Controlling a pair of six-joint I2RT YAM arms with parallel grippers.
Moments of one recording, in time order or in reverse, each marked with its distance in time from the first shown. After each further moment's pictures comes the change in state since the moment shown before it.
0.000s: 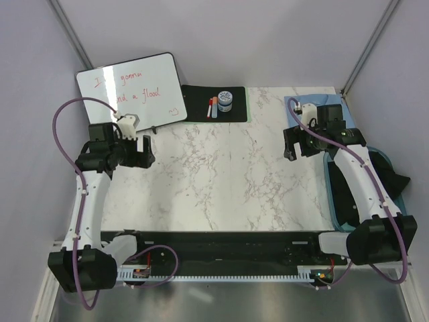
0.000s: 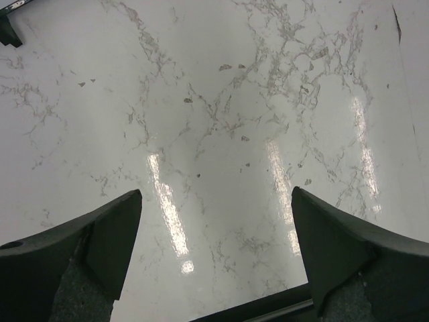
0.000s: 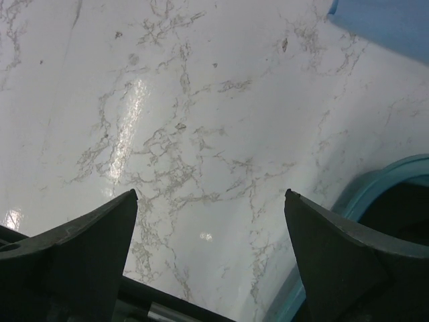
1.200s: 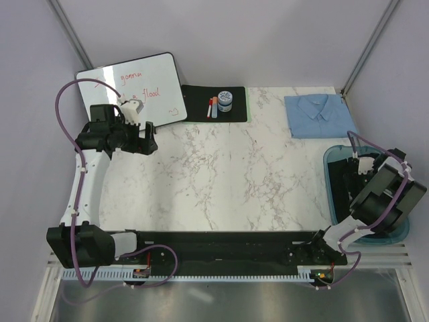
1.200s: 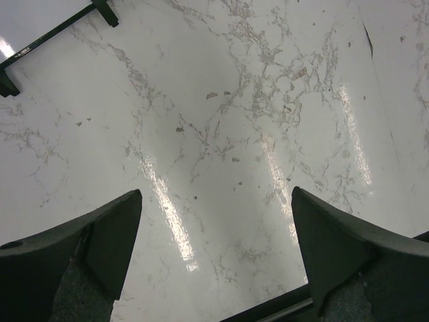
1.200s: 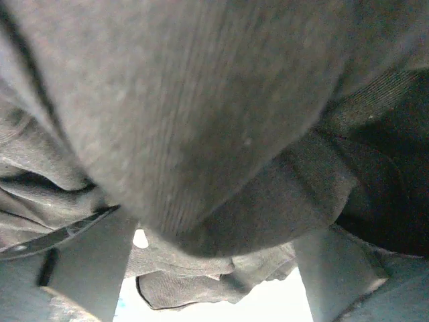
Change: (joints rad) left arm -0.026 0.189 0.212 -0.063 0.055 0.038; right arm -0.830 0.380 -0.228 0.055 0.215 -0.576
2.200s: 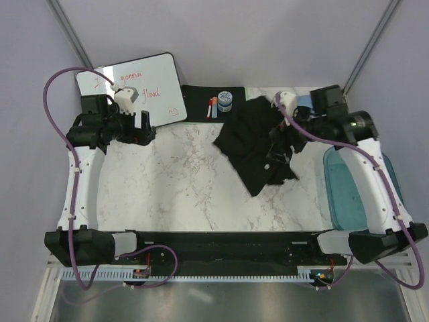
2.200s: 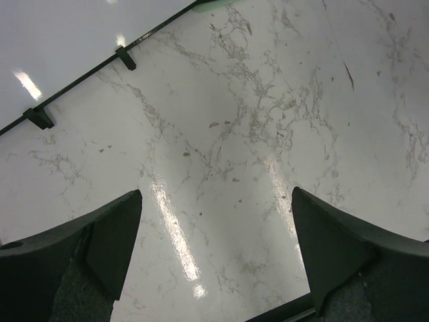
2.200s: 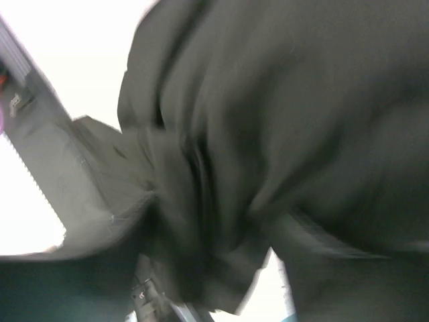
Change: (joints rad) left arm 0.000 0.017 0.158 -0.043 0.010 -0.010; right arm 0.921 -0.354 0.748 -0.429 -0.582 0.359
